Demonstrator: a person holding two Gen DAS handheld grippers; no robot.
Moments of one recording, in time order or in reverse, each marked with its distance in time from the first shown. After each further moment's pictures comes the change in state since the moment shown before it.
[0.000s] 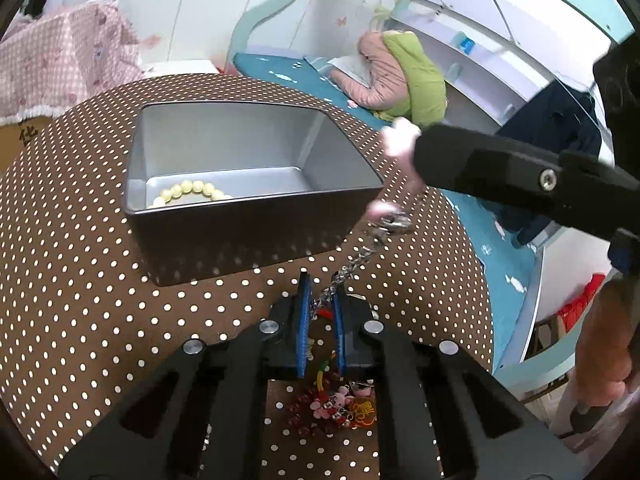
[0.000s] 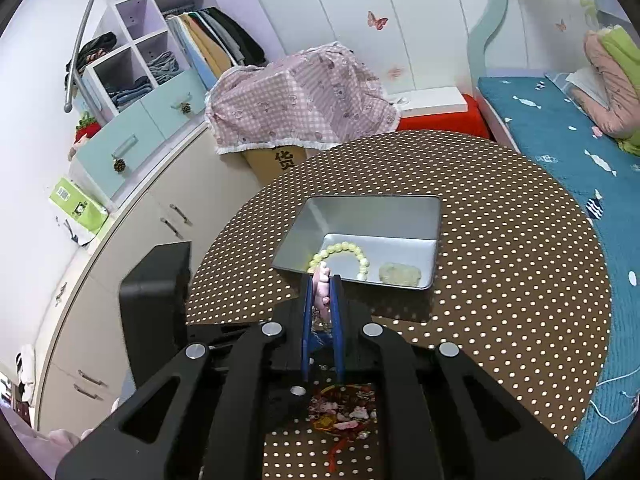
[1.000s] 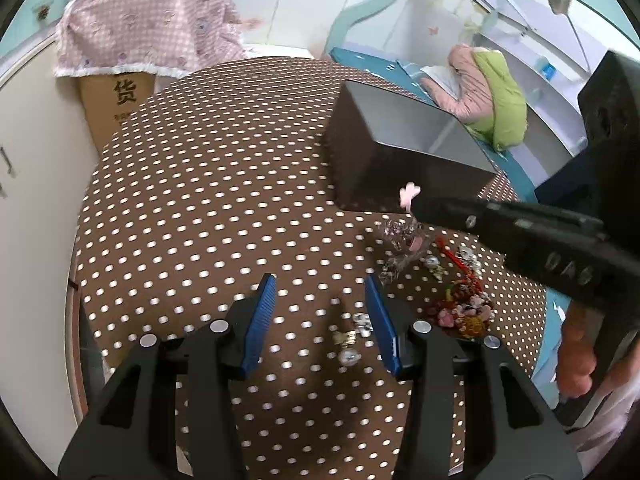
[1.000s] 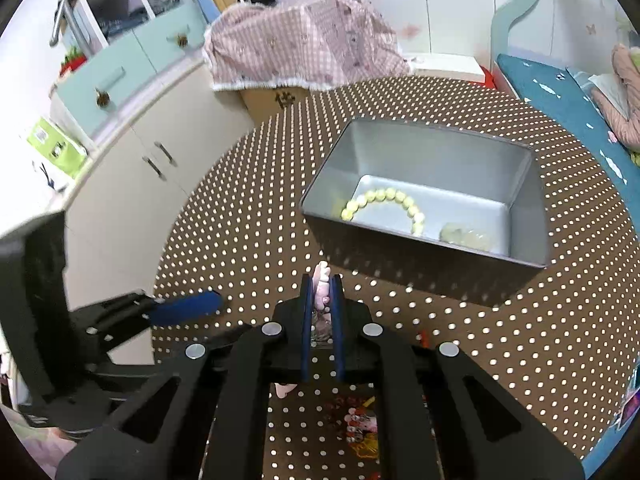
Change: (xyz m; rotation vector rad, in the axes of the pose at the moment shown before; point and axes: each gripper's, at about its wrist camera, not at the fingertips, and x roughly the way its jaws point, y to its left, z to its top) left arm -0.072 0.063 -0.043 -0.160 0.016 0.255; right arm 0.073 0.043 -0.020 -0.088 0.176 -0.038
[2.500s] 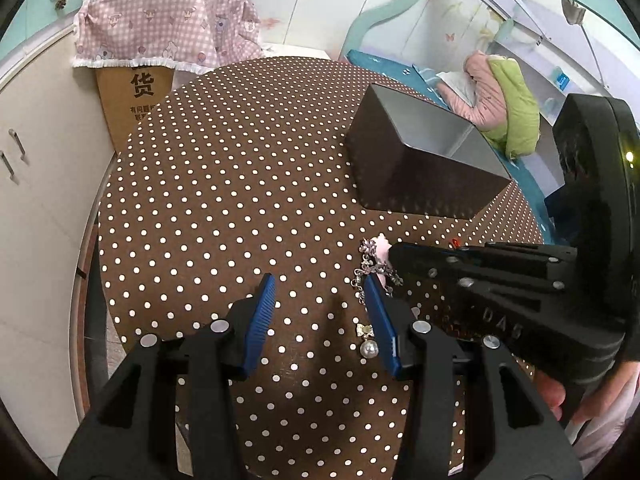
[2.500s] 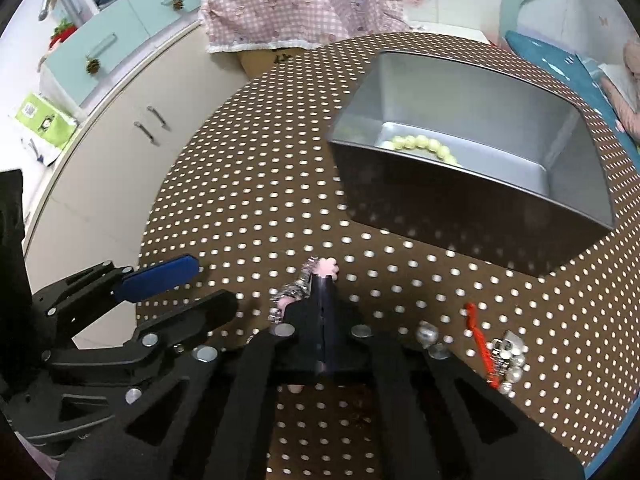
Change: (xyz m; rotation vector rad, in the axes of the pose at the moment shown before) left arm -0.009 0.018 -0.008 -0.052 -0.005 0.042; right arm 0.045 0.019 -0.013 -0.017 0.138 -0.042
